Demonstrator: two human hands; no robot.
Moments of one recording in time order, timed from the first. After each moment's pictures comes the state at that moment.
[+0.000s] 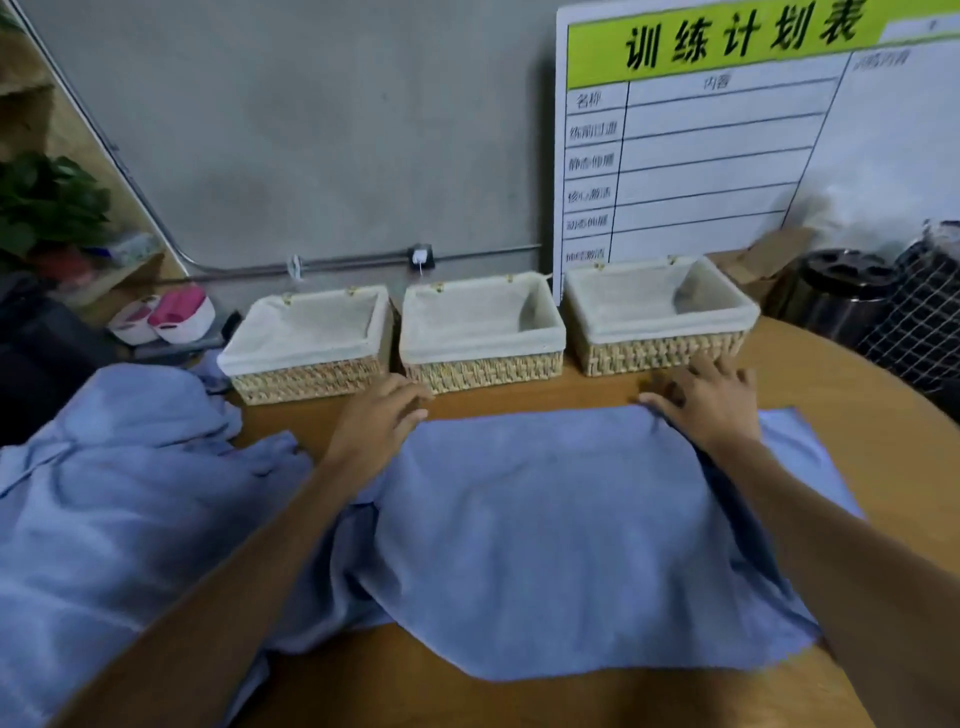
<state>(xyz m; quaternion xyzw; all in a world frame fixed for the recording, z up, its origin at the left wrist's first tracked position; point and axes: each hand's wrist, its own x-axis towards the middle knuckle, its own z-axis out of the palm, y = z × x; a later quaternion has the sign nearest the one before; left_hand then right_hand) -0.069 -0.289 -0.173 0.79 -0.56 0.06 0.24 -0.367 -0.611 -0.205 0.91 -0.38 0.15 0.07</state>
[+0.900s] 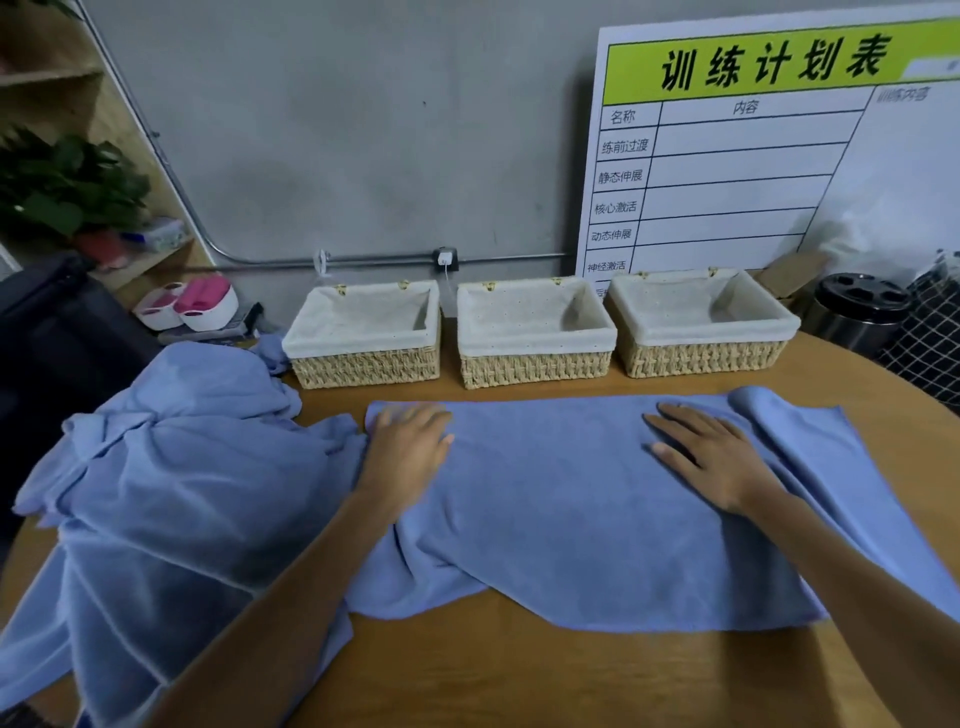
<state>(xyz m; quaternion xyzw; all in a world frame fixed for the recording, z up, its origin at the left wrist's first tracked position) -0.077 -0.233 -0.202 0.82 -0.54 0.16 0.11 -0.377 -0.533 -0.214 0.96 -0.27 0.07 -0.08</state>
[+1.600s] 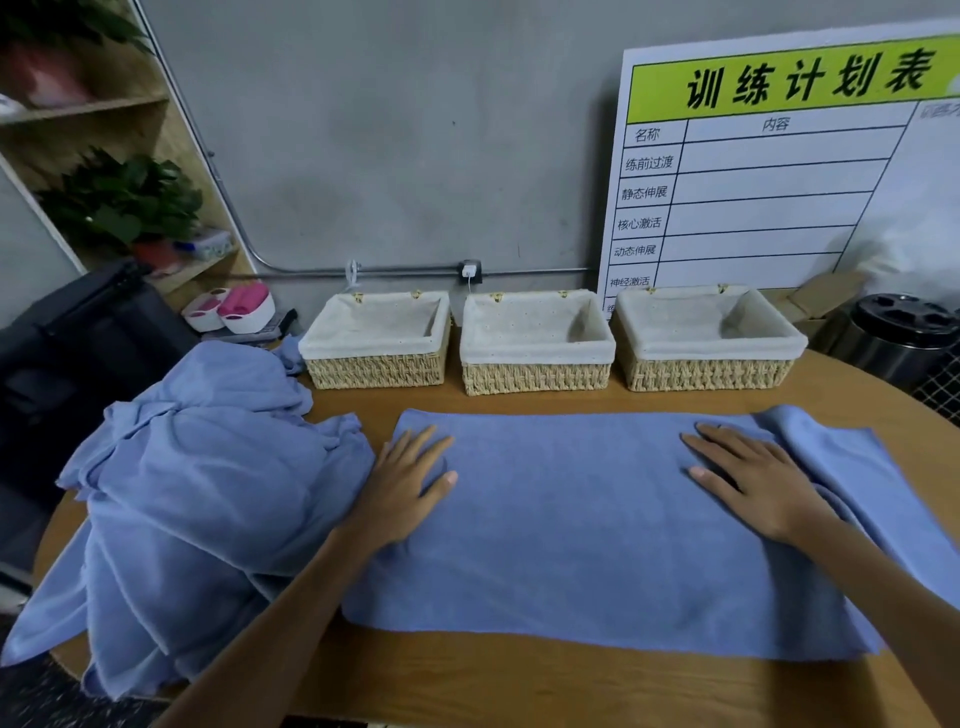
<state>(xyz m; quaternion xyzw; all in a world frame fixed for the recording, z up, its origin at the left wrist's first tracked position) -0.101 -0.209 -0.225 0.87 -0.47 -0.01 0.15 -0.422 -0.570 -0.214 0.96 -0.26 0.04 -0.07</state>
